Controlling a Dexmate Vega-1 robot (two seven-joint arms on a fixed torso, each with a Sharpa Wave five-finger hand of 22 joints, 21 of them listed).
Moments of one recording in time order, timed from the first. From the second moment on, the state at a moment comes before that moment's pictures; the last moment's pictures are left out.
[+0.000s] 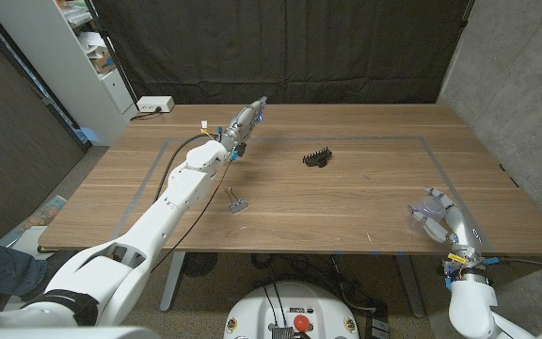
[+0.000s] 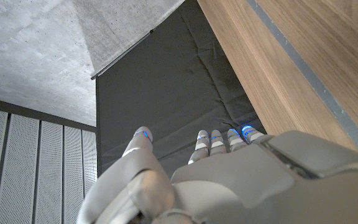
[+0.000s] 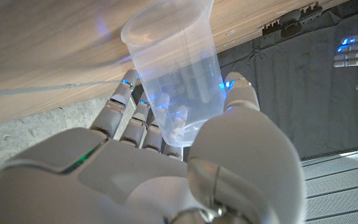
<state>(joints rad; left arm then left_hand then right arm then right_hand) 0.65 0.31 0.36 -1.26 -0.36 -0.06 -0.17 0.26 0.07 0.32 -0.08 0.19 -0.02 0.06 0.18 0.17 -0.12 0.02 0.20 0.19 -0.17 0.05 0.18 0.18 -0.17 0.03 0.20 0.18 -1.69 -0.66 -0.07 -1.83 -0.24 0.06 -0.81 0.91 -0.01 0.15 -0.14 0.55 0.42 -0.13 0.40 0.30 0.35 -0.04 0.46 0.39 0.45 -0.04 0.36 0.35 0.75 -0.04 0.30 0.18</state>
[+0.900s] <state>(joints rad) 0.64 0.30 0.34 -1.21 -0.36 -0.09 -0.18 0.26 0.07 0.32 -0.08 0.19 -0.02 0.06 0.18 0.17 -0.12 0.02 0.20 0.19 -0.17 0.05 0.18 0.18 -0.17 0.04 0.20 0.18 -1.70 -0.68 -0.06 -1.91 -0.23 -0.03 -0.83 0.96 0.00 0.18 -0.15 0.47 0.57 -0.13 0.52 0.36 0.47 -0.06 0.55 0.47 0.61 -0.06 0.43 0.48 0.83 -0.04 0.37 0.20</state>
